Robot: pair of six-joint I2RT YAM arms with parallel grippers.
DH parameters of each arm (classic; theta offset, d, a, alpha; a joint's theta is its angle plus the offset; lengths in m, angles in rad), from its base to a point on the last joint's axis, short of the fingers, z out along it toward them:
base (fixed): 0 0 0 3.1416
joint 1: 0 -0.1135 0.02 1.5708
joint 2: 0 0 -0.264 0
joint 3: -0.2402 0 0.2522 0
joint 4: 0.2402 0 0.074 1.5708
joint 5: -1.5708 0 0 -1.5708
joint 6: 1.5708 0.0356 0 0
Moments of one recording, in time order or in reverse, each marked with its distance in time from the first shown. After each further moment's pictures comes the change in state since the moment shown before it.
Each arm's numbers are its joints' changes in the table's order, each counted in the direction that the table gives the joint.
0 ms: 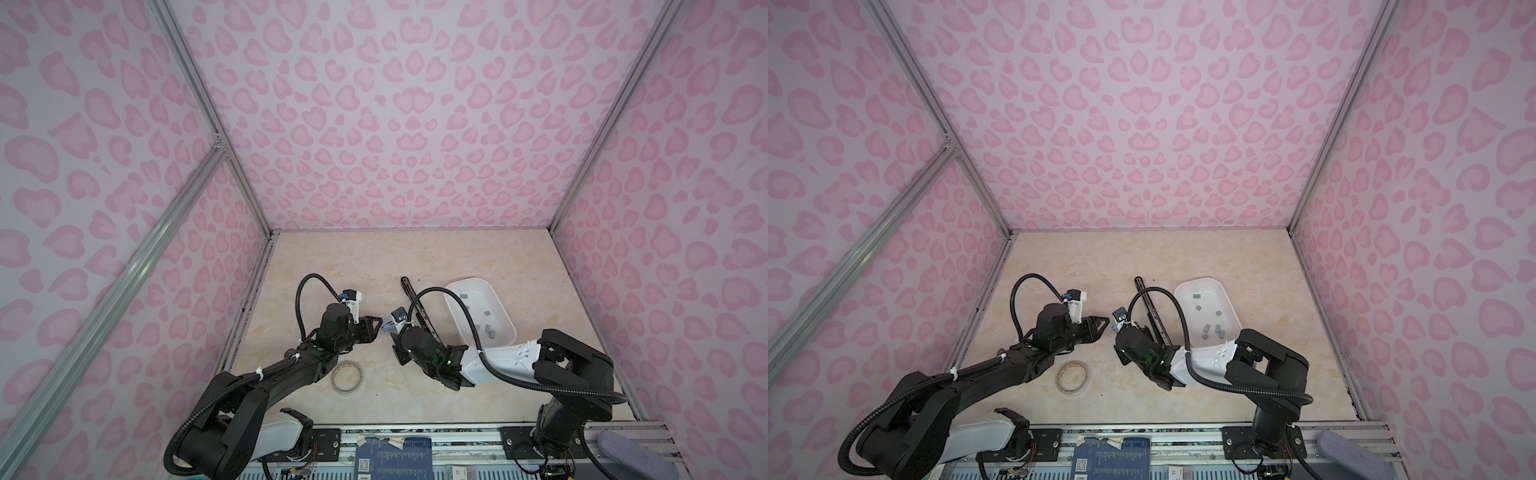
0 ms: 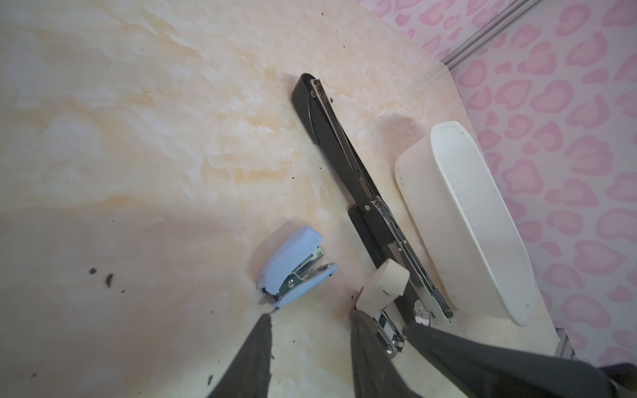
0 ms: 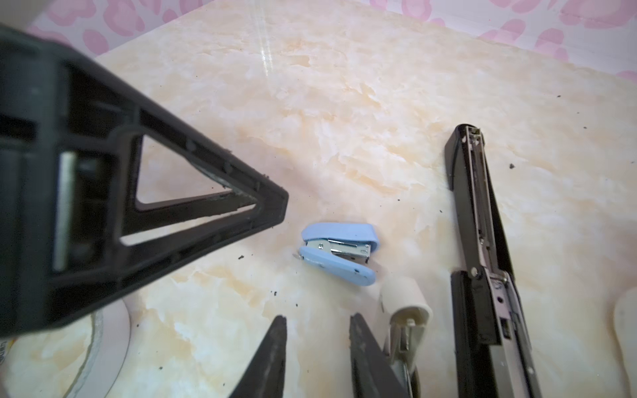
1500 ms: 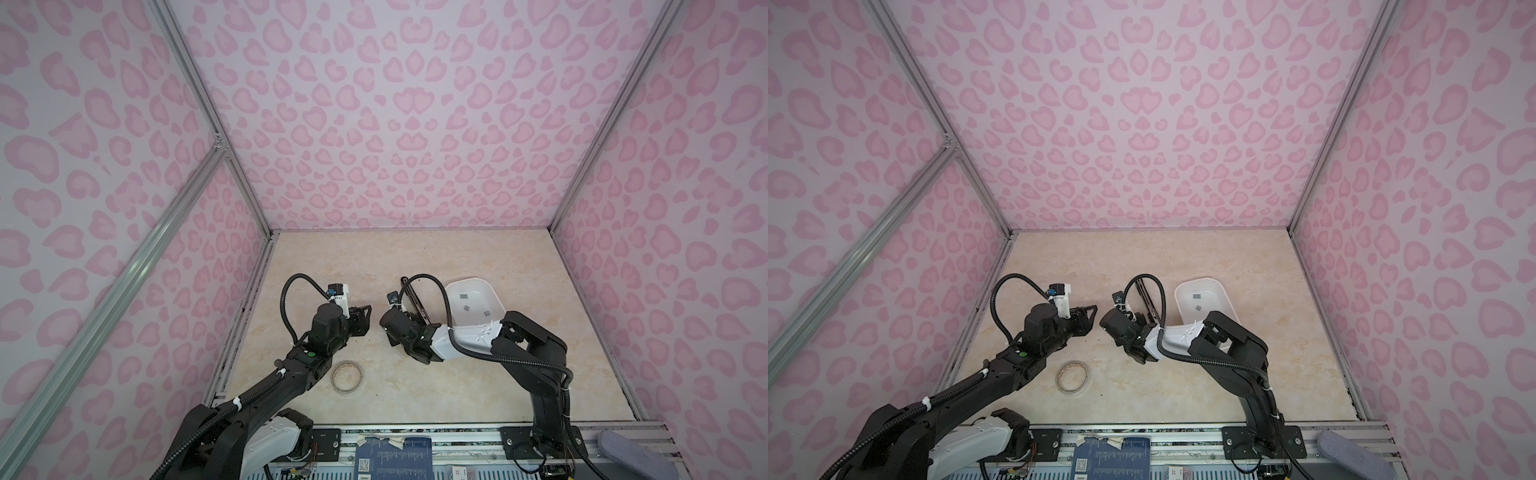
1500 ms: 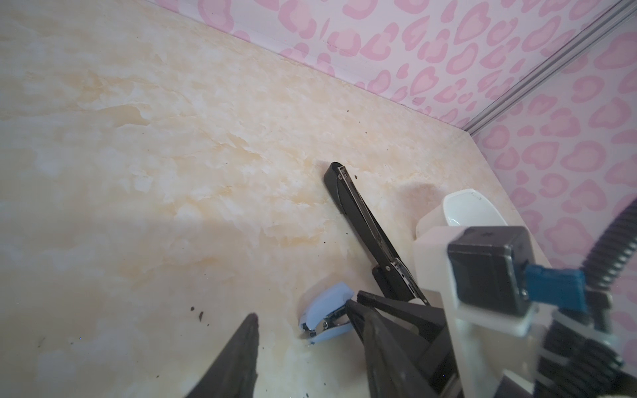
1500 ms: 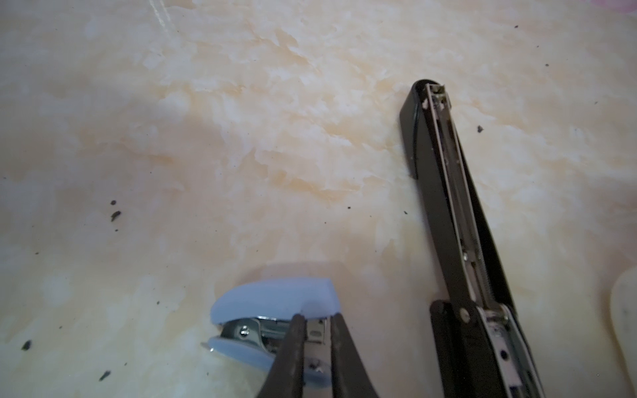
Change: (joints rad) left arm -0.001 -0.154 -0.011 0.054 0.221 0.052; right arm 0.077 0.252 -0.288 0.262 -0.113 0.142
